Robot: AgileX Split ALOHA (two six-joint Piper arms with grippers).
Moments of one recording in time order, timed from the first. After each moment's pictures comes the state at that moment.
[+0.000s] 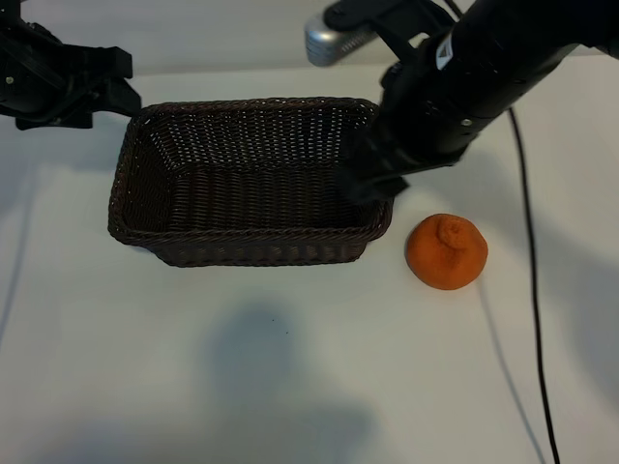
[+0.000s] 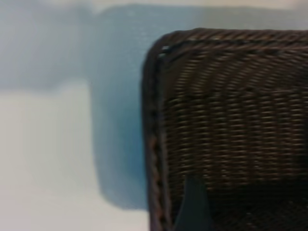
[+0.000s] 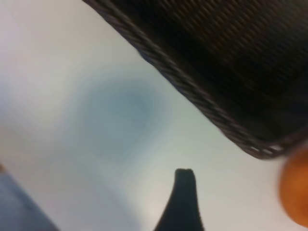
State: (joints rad) left arm -0.03 1.62 -1.26 -0.43 0.76 0.17; right arm 0.51 1.63 -1.44 0.17 1.03 -0.11
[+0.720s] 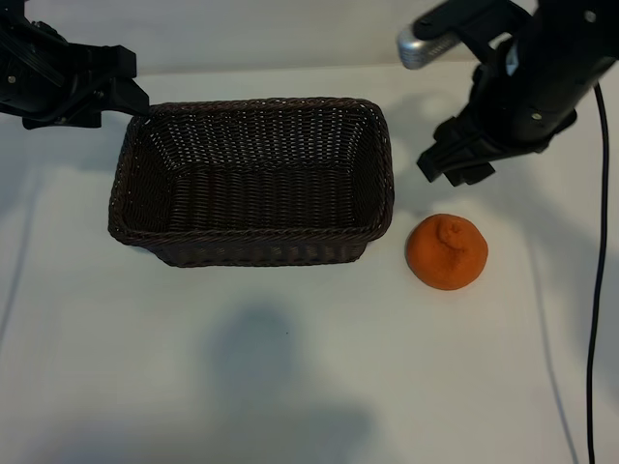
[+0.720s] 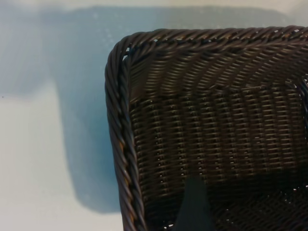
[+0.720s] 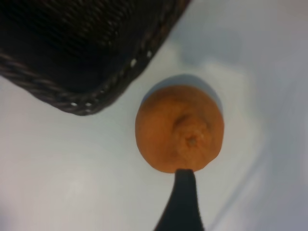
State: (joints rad) left arm -0.03 1.62 -1.26 -0.47 0.77 0.21; right arm 0.37 1.63 -1.33 -0.04 0.99 0.00
